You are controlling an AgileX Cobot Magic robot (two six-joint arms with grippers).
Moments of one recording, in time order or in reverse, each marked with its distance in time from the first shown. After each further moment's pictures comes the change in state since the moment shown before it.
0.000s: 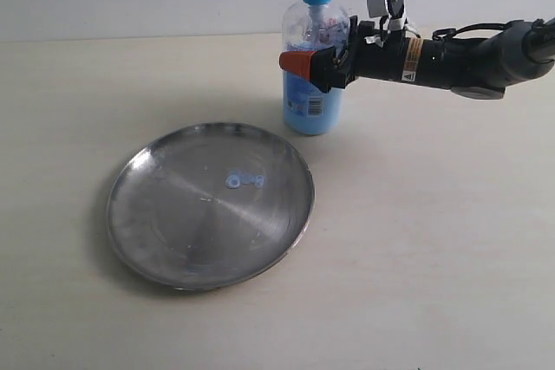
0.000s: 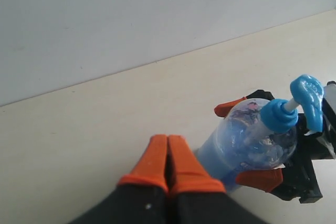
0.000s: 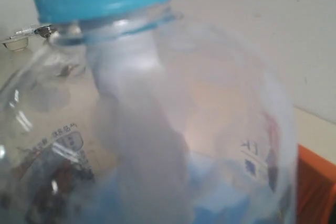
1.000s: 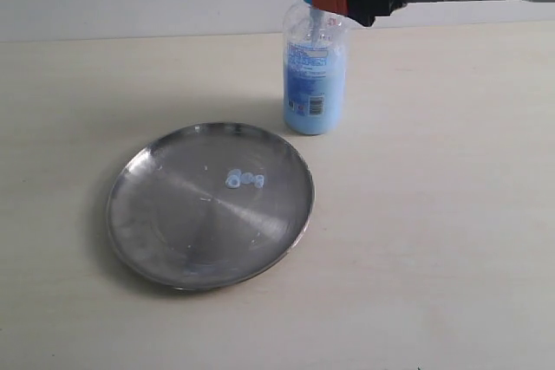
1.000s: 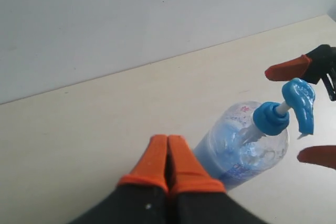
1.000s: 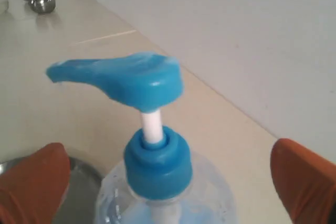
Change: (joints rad) left arm 0.000 0.000 0.000 -0.029 0.000 0.004; right arm -0.067 -0.316 0.000 -0.320 0.123 0.300
